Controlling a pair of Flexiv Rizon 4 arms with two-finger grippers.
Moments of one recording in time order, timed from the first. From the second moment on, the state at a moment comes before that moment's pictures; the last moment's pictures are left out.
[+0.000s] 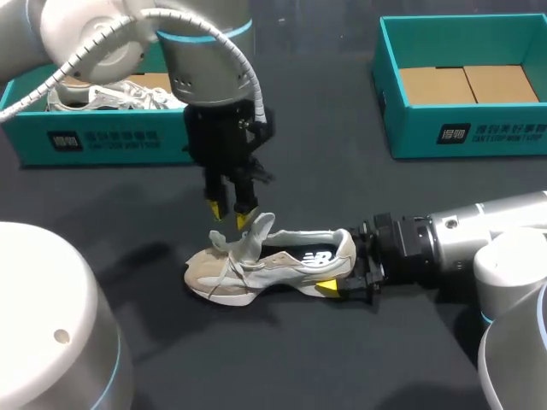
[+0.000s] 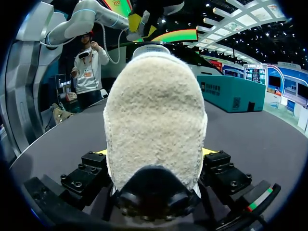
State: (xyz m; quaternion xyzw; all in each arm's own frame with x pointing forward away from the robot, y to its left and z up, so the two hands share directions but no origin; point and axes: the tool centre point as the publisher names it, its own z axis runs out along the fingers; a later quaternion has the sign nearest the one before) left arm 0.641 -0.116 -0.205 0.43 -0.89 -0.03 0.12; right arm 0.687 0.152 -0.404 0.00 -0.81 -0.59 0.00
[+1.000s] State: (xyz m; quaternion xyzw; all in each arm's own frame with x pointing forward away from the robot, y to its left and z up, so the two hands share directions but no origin) left arm 0.656 -0.174 -0.215 0.07 -1.00 0.00 0.01; right arm 0.687 0.152 -0.404 0.00 -0.81 -0.59 0.00
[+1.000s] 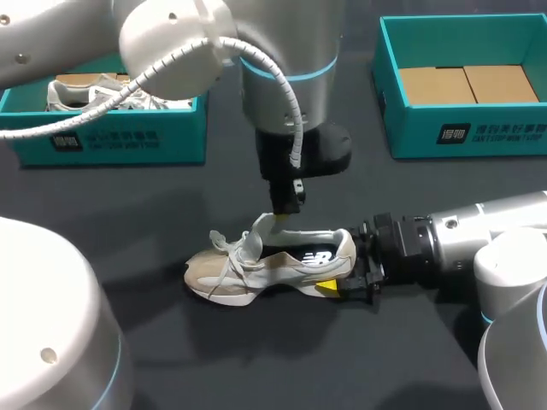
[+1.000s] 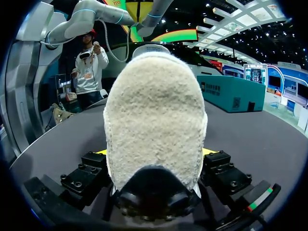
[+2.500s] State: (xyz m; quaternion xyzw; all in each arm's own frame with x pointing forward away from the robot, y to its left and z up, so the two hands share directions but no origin) left arm 0.671 -0.206 -0.331 0.01 -0.99 0.09 0.05; right arm 0.687 0.152 -0.404 0.00 -0.81 -0.59 0.00
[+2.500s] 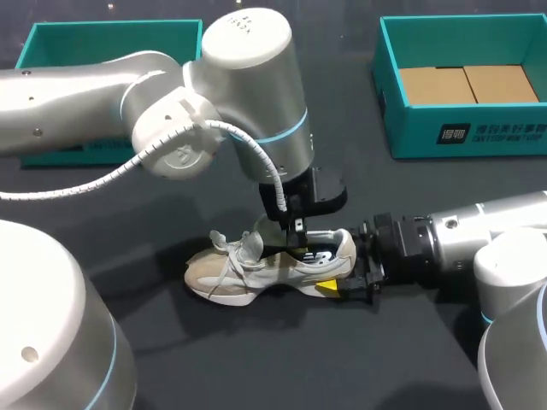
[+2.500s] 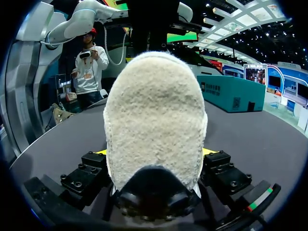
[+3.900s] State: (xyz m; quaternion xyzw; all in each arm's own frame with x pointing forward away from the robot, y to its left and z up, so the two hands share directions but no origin) left arm 0.680 -0.204 -0.394 0.00 -1.00 0.05 -0.02; right arm 0.687 0.151 -0.405 0.00 -0.81 -0.59 0.00
